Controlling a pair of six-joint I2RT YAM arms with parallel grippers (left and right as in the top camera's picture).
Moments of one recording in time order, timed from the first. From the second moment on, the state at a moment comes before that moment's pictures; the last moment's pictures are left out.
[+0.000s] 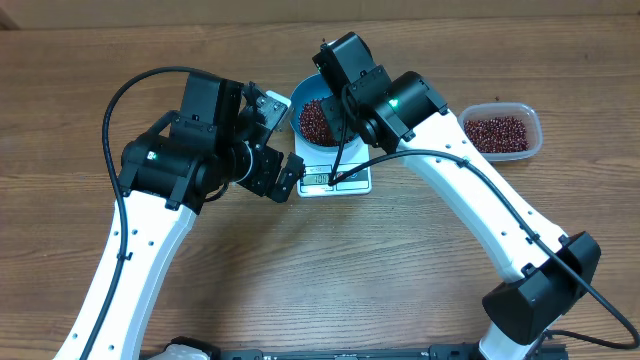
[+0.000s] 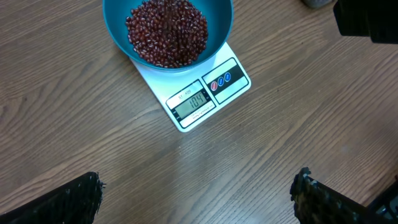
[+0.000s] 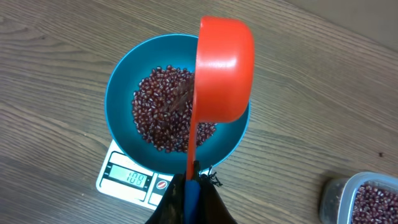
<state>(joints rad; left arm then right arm) -0.31 1.39 1.48 -1.11 0.25 0.13 0.63 1.86 1.90 -1.05 0.26 0.15</state>
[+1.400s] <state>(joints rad) -0.31 1.39 1.48 -1.11 0.25 0.13 -0.07 1.71 1.91 -1.32 -0.04 0.15</state>
